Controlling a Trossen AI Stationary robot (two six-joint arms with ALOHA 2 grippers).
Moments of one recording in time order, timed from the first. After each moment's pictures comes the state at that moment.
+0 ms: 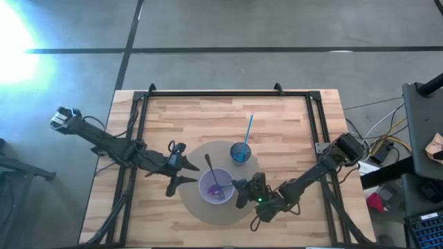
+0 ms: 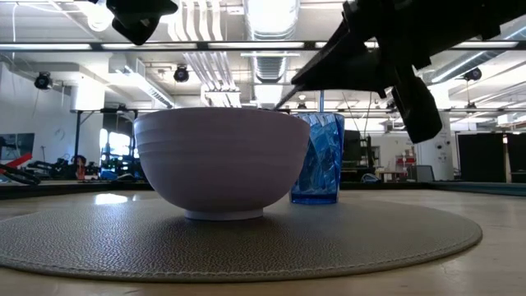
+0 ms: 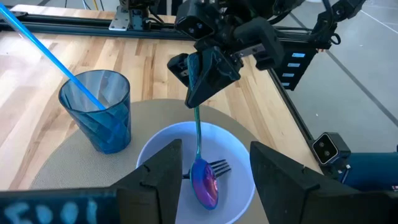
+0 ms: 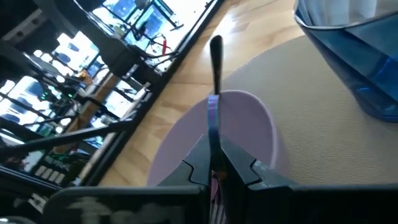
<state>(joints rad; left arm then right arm) -0.42 1.03 0.75 -0.11 -0.23 -0.26 0.62 1.89 0.97 0.32 1.06 1.37</state>
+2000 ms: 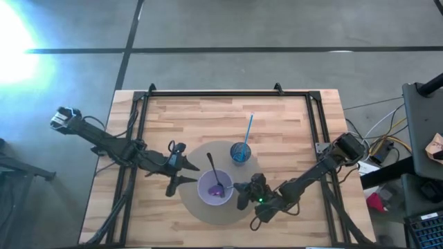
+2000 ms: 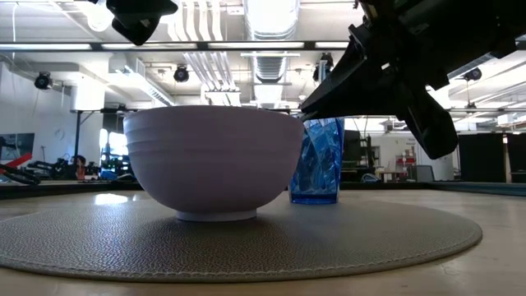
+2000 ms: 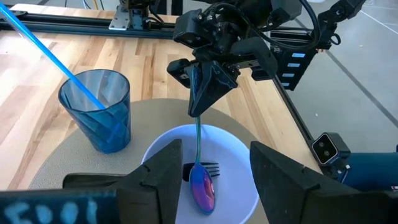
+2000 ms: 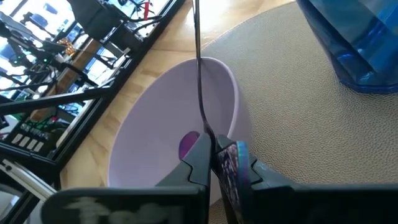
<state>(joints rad) -0.42 1.03 0.75 -0.11 -0.23 -0.26 0.62 1.88 0.97 0.16 0.94 1.43</state>
